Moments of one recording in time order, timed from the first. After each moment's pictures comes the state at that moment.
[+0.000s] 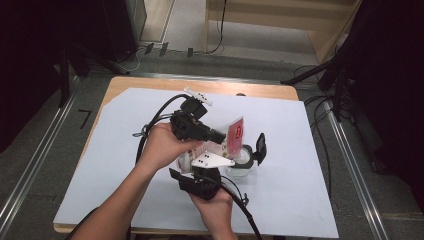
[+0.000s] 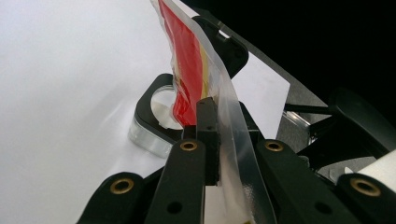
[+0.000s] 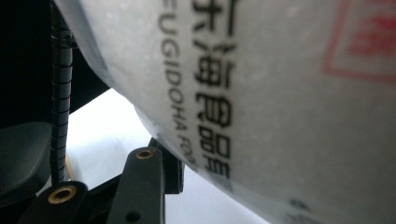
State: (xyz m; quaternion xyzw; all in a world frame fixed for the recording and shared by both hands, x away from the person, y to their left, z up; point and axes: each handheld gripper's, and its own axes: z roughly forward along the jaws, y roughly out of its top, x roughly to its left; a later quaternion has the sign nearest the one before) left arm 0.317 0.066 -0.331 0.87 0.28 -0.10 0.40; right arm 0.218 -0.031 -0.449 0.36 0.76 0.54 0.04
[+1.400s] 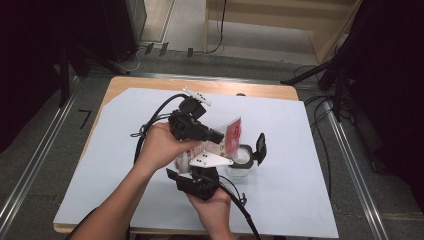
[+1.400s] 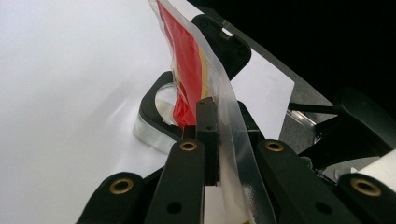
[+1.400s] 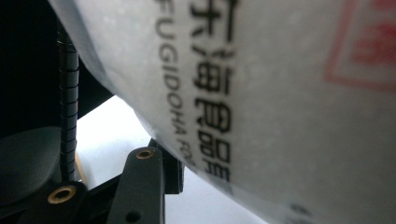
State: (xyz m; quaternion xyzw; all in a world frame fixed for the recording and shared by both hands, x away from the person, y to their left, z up) left arm 0.314 0.068 -0.326 0.87 0.29 -0.09 0.39; right arm 0.217 -0.026 -0.446 0.36 0.75 0.55 0.03
